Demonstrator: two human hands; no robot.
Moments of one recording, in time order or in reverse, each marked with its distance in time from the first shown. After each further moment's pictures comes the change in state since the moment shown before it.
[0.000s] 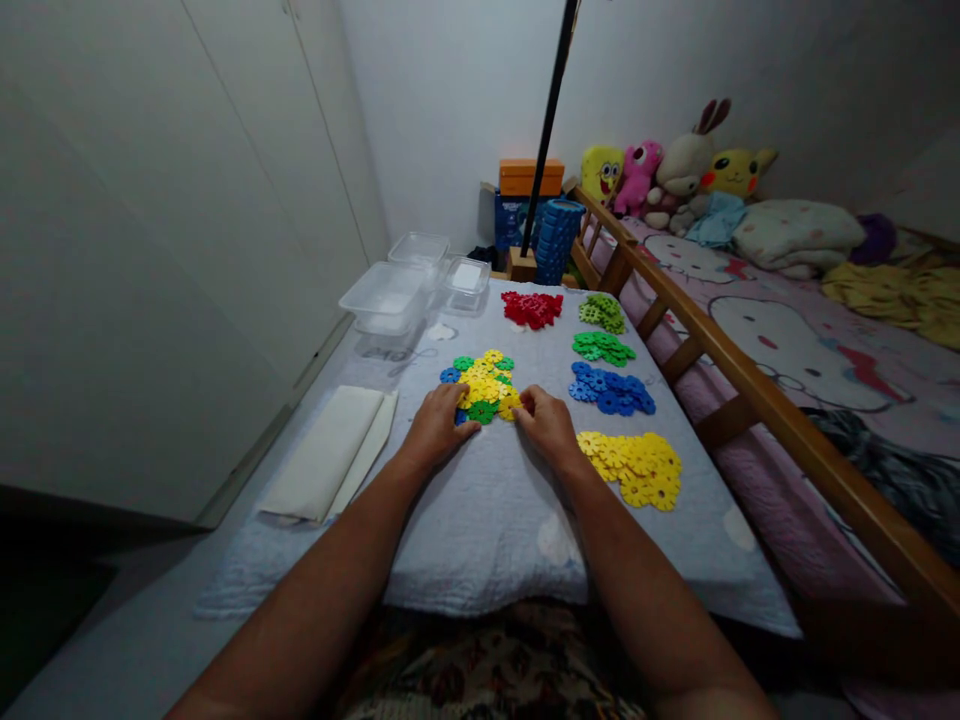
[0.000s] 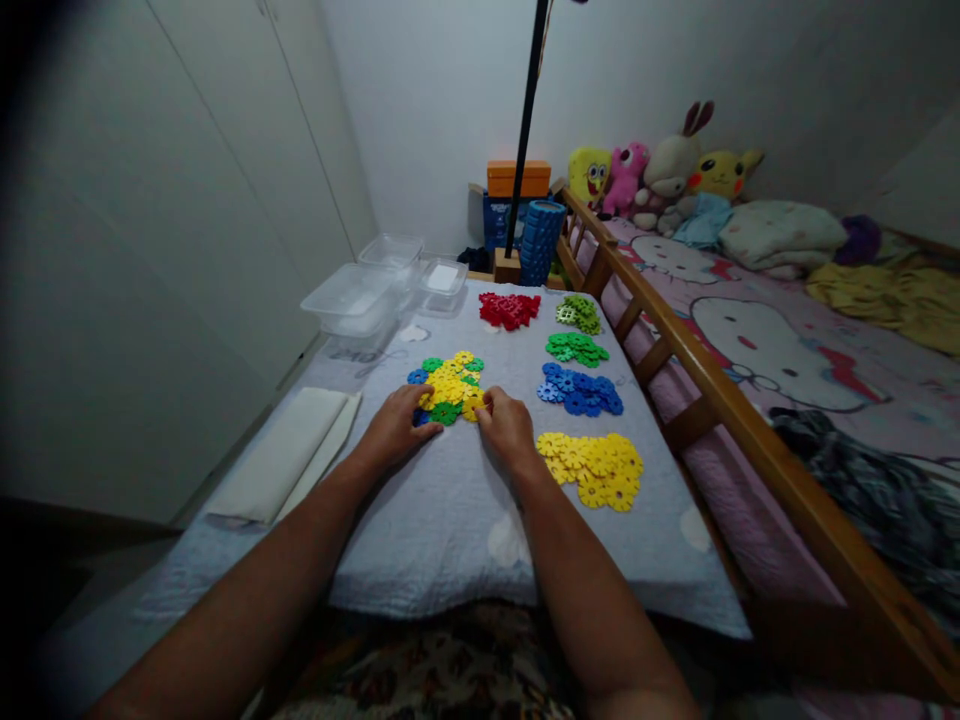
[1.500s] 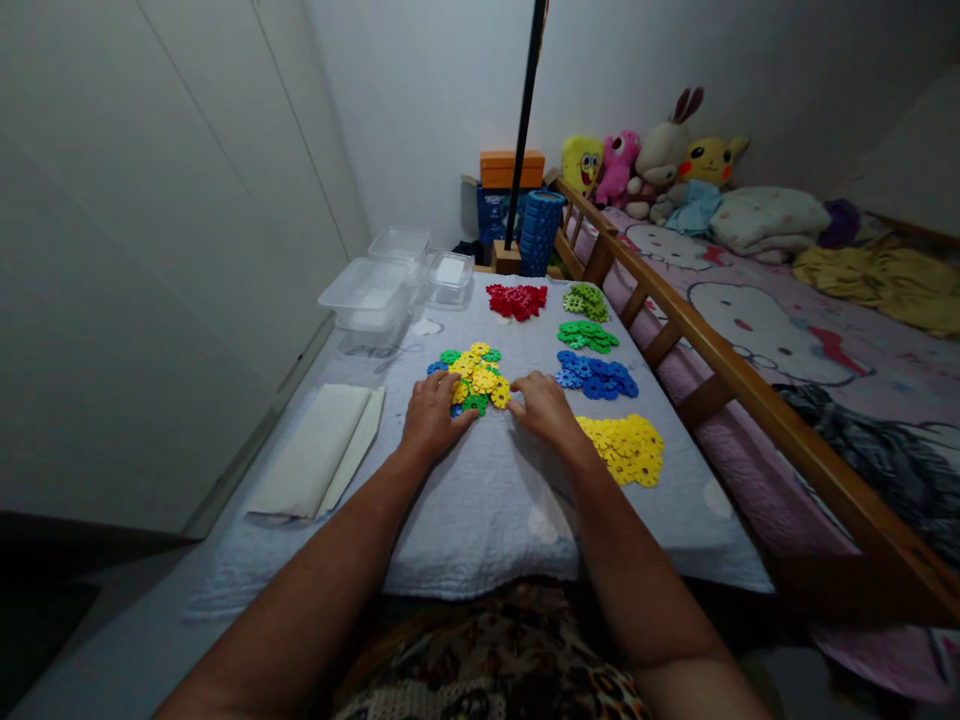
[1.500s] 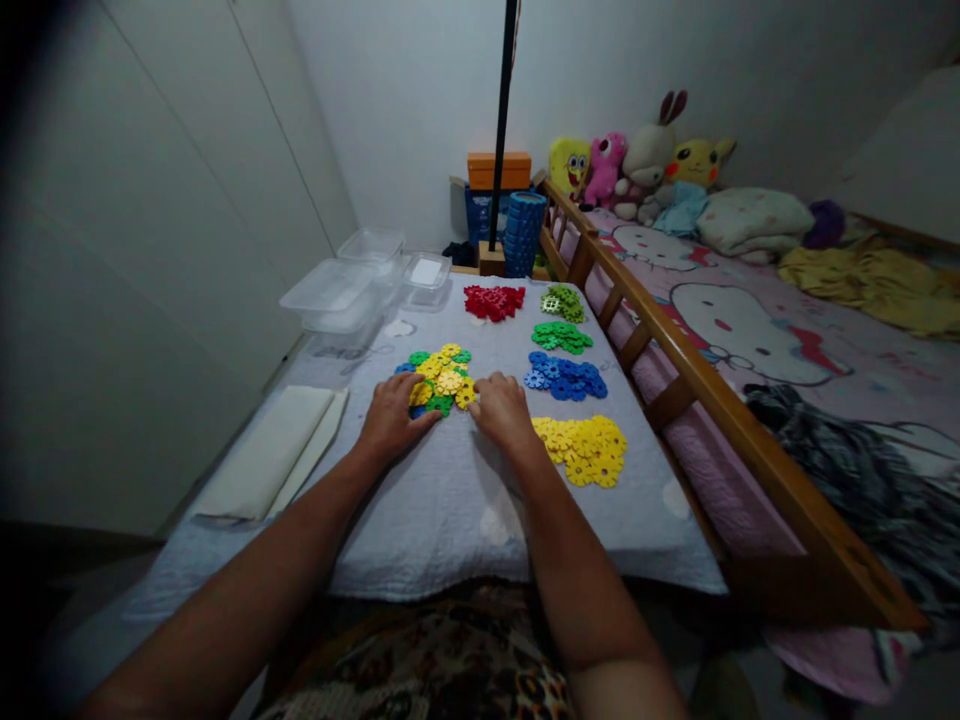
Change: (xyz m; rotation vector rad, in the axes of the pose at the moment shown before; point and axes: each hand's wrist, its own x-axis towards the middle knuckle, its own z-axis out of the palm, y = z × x) left_hand -0.001 0.006 0.014 0.148 0.145 0.041; right_hand -0.009 -0.016 -0.030 -0.418 -0.105 -0.136
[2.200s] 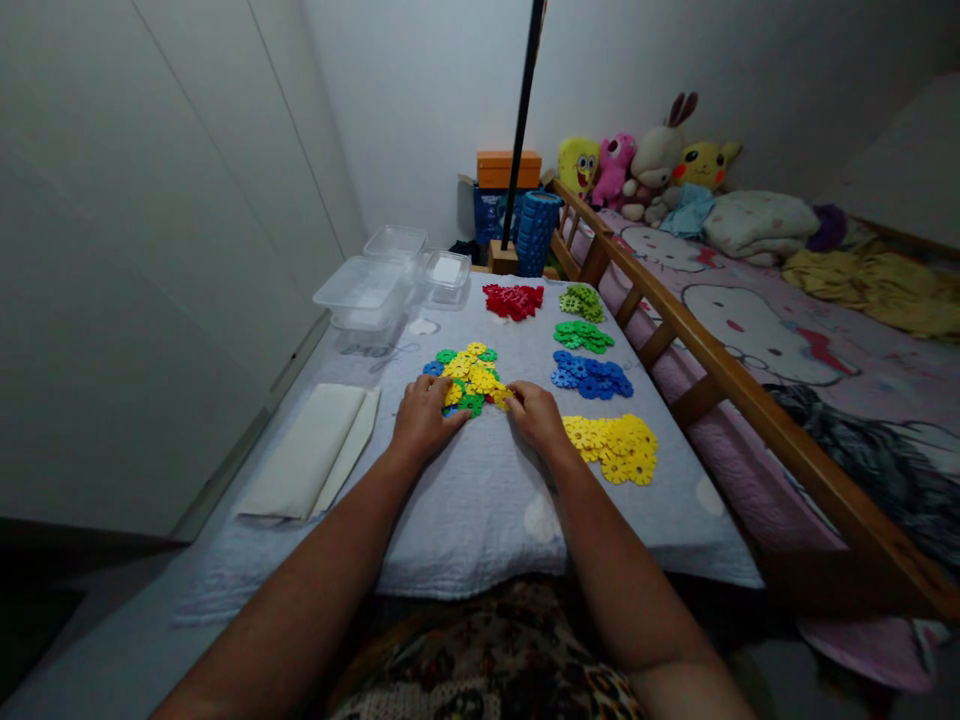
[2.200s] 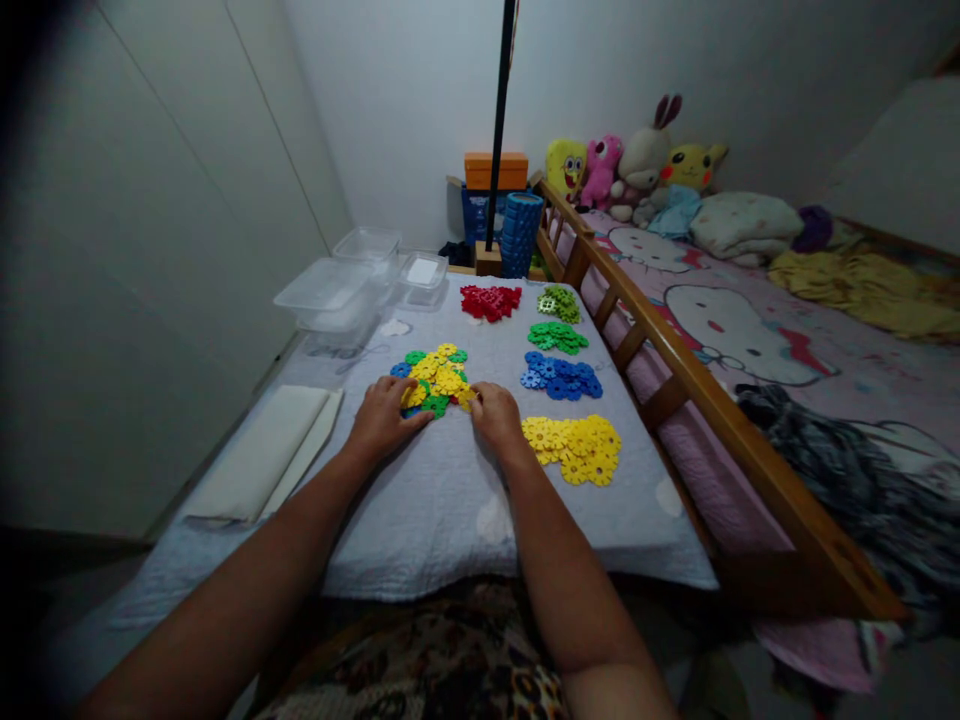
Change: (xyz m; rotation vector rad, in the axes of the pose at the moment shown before) left_hand -0.001 0.001 -0.010 0.049 -0.067 -0.078; right_hand 0.004 0.008 0.032 0.430 0.120 0.077
